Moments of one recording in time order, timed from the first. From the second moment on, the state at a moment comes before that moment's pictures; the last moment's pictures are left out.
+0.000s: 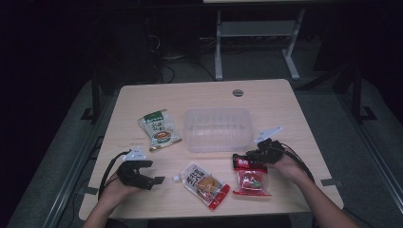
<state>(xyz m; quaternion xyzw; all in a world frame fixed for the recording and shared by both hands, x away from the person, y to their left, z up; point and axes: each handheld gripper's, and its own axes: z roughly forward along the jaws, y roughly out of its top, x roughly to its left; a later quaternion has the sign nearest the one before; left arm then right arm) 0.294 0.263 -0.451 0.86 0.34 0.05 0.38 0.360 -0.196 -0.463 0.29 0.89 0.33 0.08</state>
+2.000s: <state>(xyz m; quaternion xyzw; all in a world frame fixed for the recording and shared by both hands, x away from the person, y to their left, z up) 0.294 0.265 -0.447 0.85 0.35 0.06 0.38 0.283 -0.222 -0.445 0.24 0.91 0.35 -0.01</state>
